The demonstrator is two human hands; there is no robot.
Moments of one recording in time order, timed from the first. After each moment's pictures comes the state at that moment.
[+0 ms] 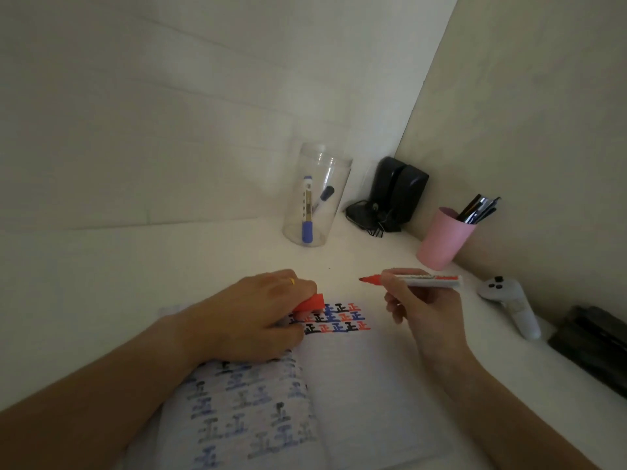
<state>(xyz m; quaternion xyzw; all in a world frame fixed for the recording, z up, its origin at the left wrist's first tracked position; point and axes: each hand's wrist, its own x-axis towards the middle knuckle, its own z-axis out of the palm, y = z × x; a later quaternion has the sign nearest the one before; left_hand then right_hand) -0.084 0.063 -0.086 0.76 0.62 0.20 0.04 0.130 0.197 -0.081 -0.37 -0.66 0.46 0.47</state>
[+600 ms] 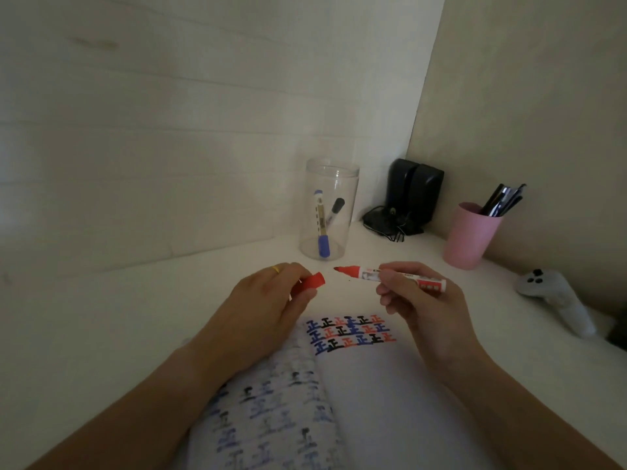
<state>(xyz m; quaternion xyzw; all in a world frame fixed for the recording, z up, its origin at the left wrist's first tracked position) -0.093 0.075 -0.091 0.65 0.68 0.33 -0.11 0.106 0.195 -0.081 -0.25 -0.60 0.59 0.47</state>
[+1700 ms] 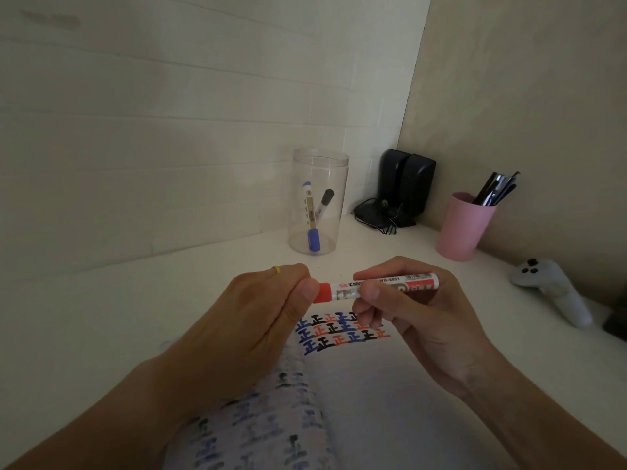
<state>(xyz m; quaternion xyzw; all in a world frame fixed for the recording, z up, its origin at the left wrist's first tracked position) -0.072 0.055 -0.079 0.71 0.56 0.42 -0.08 0.116 0.170 -0.062 -0.11 -0.67 0.62 0.40</state>
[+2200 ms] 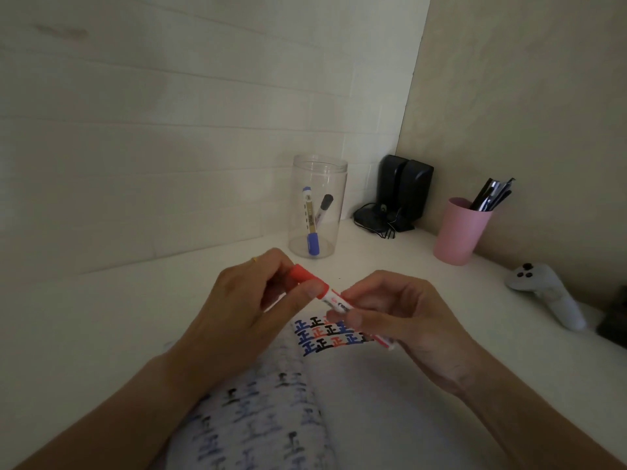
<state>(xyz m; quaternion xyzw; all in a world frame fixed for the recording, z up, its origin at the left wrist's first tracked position) -0.077 0.063 -0.075 0.63 0.60 0.49 -0.05 0.116 0.178 -0.068 -0.16 -0.72 0.61 0.30</state>
